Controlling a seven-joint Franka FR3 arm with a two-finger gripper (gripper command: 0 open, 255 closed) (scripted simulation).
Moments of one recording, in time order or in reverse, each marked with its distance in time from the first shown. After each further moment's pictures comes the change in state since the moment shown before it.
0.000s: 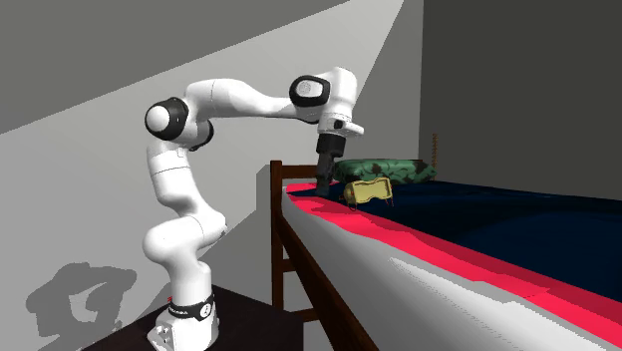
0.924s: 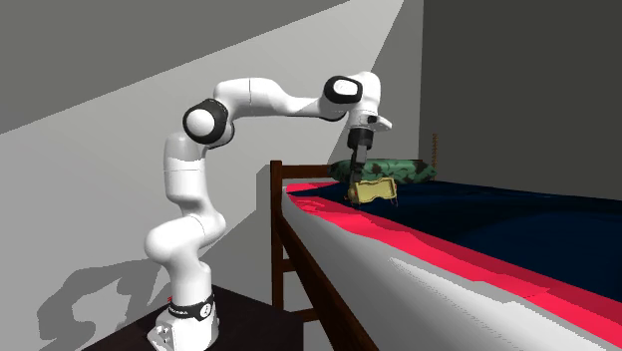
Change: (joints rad) arm 0.081 0.324 0.168 0.384 -0.121 -0.082 0.107
